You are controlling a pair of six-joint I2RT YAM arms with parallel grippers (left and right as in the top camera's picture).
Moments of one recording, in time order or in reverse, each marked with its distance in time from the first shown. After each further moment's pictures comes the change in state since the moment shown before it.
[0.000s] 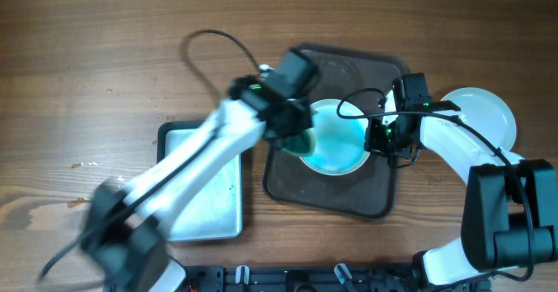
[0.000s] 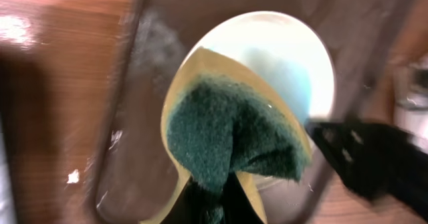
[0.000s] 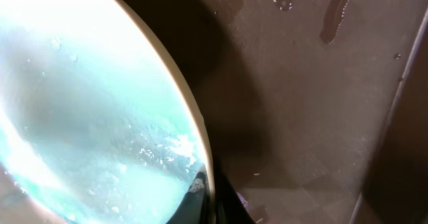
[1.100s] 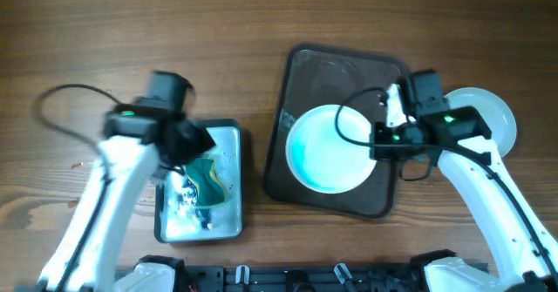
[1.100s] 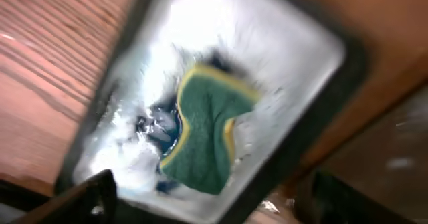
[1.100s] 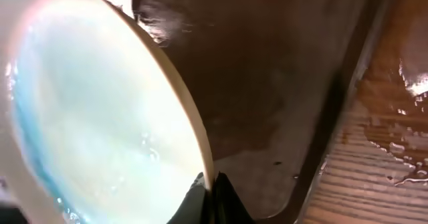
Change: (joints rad) left arm 0.509 -0.343 -0.282 -0.273 -0.114 0.093; right arm 0.153 -0.364 0.162 -0.396 0.089 -0.048
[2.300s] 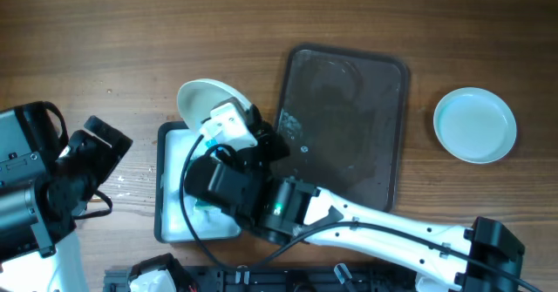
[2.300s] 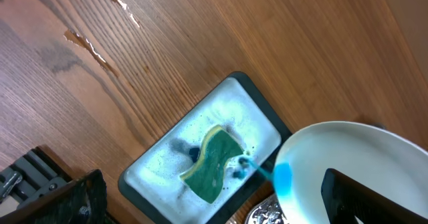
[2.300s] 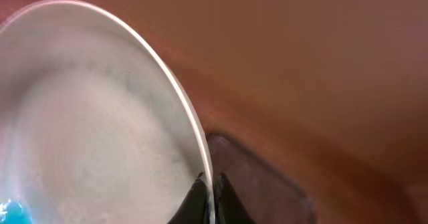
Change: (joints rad) left arm 0.451 -0.293 0.316 -0.253 0.033 0.091; right arm 0.983 0.296 0.277 0.599 1.274 -0.122
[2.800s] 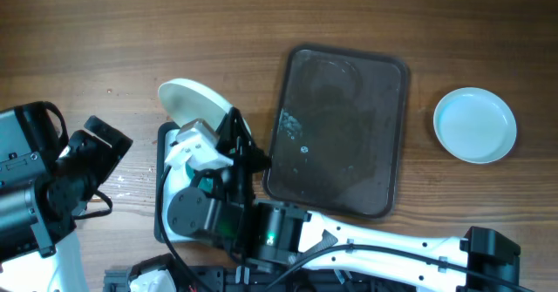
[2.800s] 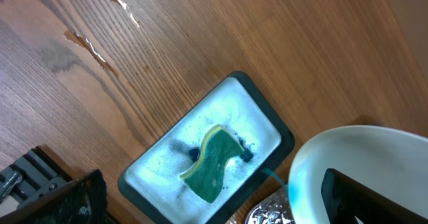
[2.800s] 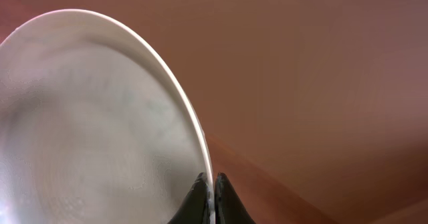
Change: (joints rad) left arm 0.000 0.000 0.000 0.000 0.000 0.000; right arm 0.123 0.000 0.000 0.312 0.203 -0.402
